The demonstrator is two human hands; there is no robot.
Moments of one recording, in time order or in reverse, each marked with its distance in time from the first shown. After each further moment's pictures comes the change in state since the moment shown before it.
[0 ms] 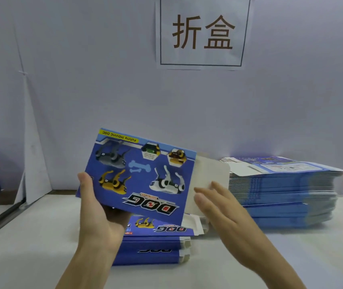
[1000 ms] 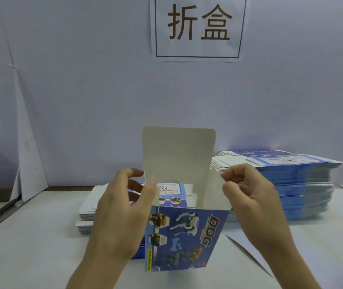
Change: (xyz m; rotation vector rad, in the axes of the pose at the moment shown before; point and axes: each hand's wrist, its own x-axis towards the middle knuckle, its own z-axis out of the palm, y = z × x) left_hand -0.032 -0.009 0.013 1.160 -0.230 0.502; right_hand -0.001 -0.007 -0.015 0.228 0.422 -0.113
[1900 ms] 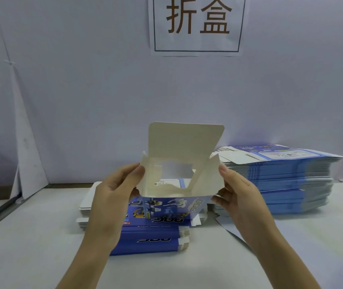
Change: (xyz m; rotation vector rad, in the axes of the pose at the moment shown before) left_hand 0.023 -0.030 -0.002 -0.513 -0.077 -0.178; right_hand 0.016 0.033 0.011 0.618 -0.083 0.450
